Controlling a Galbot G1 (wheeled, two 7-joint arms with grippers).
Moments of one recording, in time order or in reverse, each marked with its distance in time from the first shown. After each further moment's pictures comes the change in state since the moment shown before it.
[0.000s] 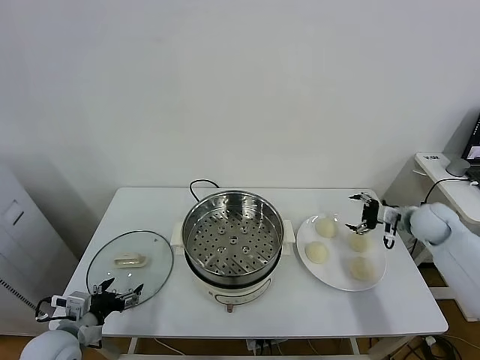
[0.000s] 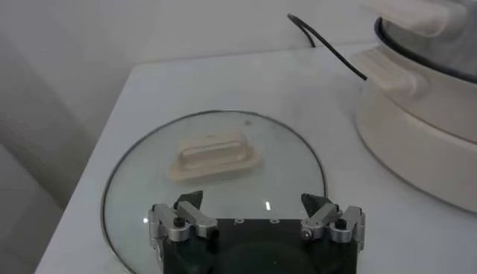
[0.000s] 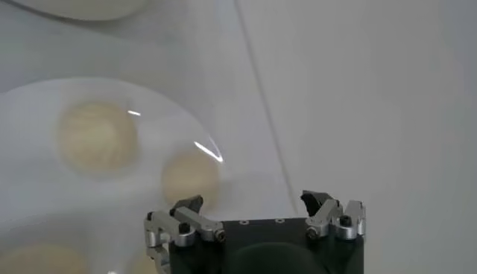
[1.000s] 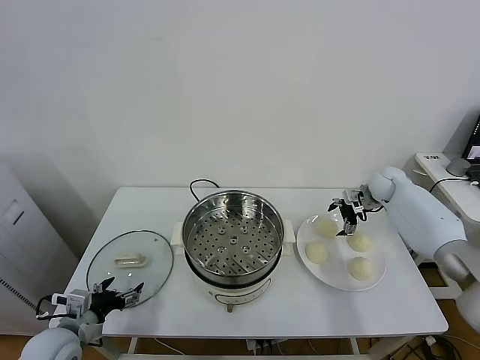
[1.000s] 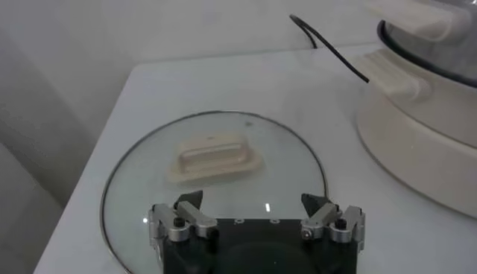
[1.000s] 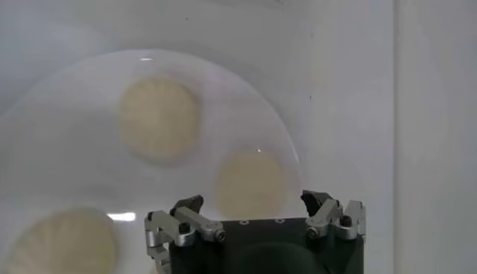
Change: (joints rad) left arm -0.011 0.004 0.000 0.007 -0.019 0.002 0.000; right arm 0.340 0.286 -0.350 -0.467 -0.122 0.134 -0.251
